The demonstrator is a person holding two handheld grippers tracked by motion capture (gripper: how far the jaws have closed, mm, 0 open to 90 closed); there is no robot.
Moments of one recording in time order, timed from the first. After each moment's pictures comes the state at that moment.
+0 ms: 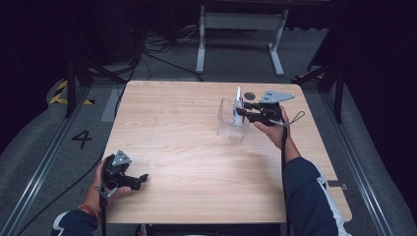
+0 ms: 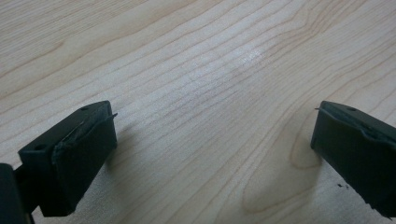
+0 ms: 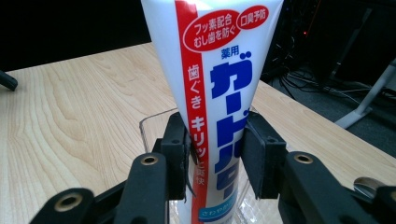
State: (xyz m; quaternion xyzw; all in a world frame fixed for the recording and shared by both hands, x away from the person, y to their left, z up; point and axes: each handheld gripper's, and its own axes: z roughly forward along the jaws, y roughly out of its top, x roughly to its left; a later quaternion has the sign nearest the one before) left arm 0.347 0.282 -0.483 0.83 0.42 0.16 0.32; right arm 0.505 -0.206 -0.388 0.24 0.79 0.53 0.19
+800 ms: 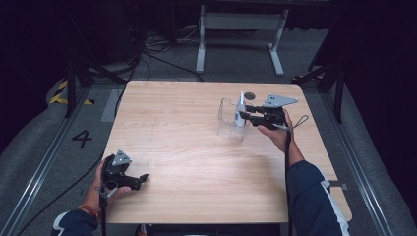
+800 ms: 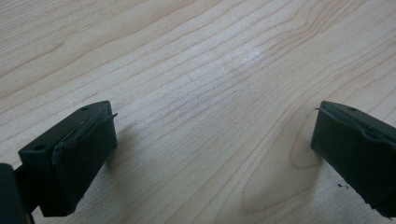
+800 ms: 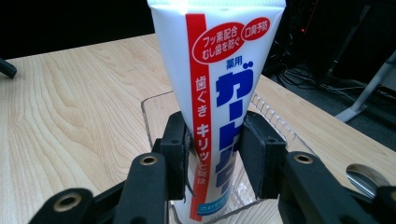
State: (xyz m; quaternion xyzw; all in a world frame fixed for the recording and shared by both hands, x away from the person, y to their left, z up) left arm 0.347 0.281 -0.483 0.83 0.42 0.16 0.32; right arm 0.497 -0.215 -0.394 0.23 0.80 0.52 0.19
